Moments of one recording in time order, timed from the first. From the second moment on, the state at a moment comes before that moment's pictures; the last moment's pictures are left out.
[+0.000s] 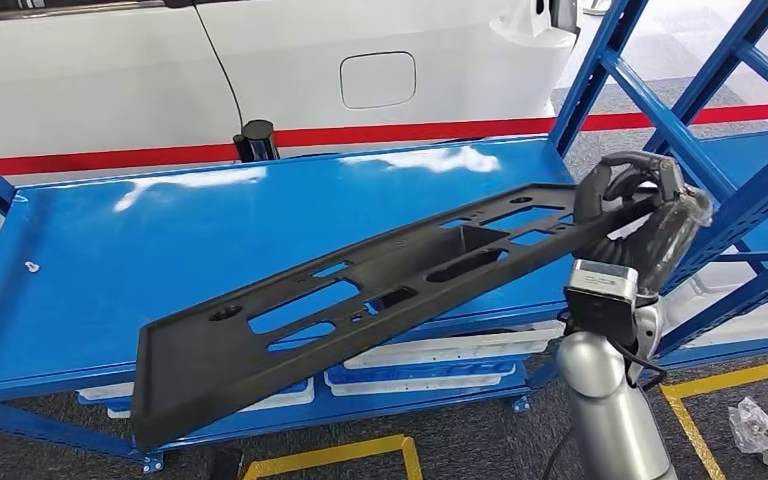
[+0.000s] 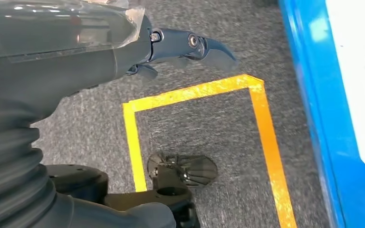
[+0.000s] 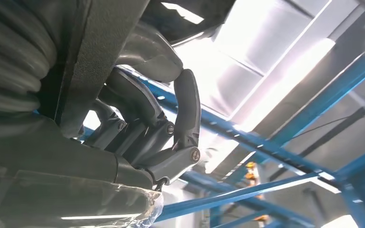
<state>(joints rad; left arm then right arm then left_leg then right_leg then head) -0.11 -0.13 -0.08 -0.27 0.05 0.49 -0.31 -0.33 -0.05 0.19 -1.72 0.62 -0.68 -0.25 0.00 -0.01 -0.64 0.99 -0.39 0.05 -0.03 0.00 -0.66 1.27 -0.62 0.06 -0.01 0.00</state>
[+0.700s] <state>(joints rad) -0.11 -0.13 -0.04 -0.26 0.07 0.47 -0.30 -0.17 -0.05 0.10 -1.81 0.60 -0.67 -0.28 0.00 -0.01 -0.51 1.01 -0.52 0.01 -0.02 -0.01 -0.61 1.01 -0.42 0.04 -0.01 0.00</state>
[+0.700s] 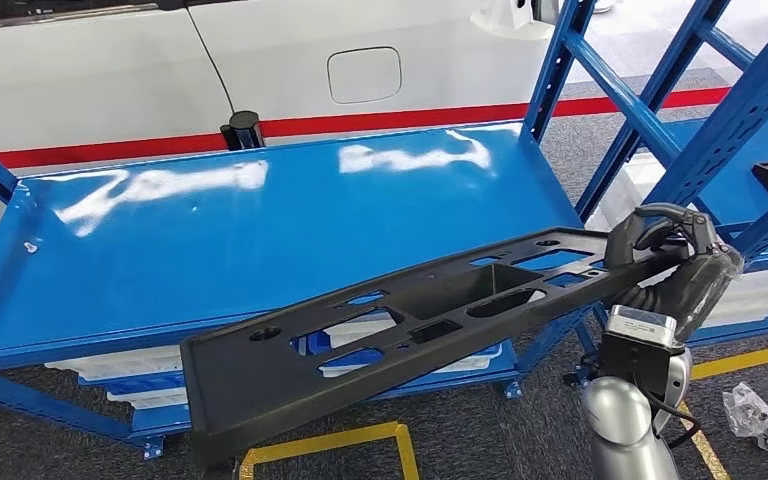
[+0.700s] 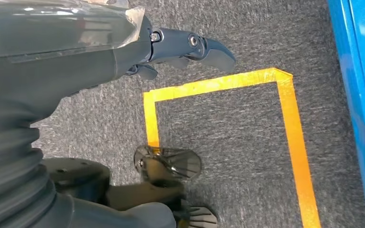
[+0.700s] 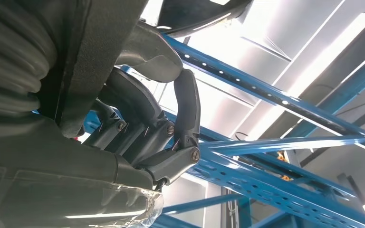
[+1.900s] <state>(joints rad) -0.11 -0.12 -0.01 -0.25 0.09 0.46 -0.32 -0.12 -0.08 0.10 -1.82 0.55 -0.67 -0.29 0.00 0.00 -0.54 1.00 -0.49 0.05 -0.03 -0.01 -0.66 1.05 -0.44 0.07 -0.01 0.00</state>
